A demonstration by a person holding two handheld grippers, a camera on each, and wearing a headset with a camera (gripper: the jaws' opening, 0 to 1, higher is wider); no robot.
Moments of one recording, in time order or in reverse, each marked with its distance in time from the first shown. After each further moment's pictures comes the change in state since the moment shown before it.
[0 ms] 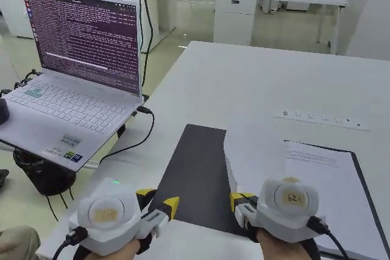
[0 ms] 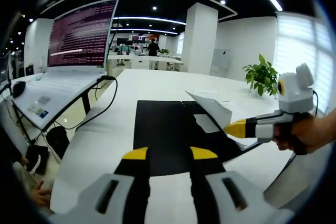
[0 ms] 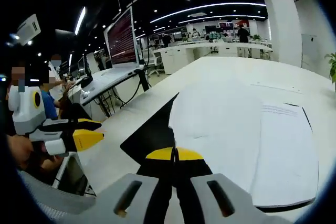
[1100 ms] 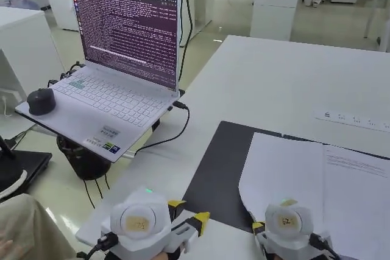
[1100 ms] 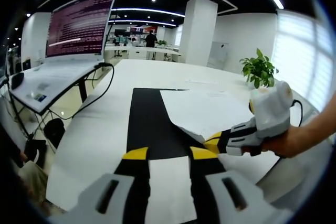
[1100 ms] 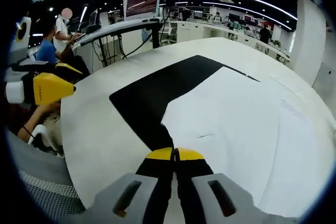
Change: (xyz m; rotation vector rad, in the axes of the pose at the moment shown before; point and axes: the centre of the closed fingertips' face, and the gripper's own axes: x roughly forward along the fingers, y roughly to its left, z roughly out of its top) left arm -0.005 -0.012 -0.024 -0.008 0.082 -0.032; right arm 0.034 -0.001 -0.068 -0.271 0.218 0.008
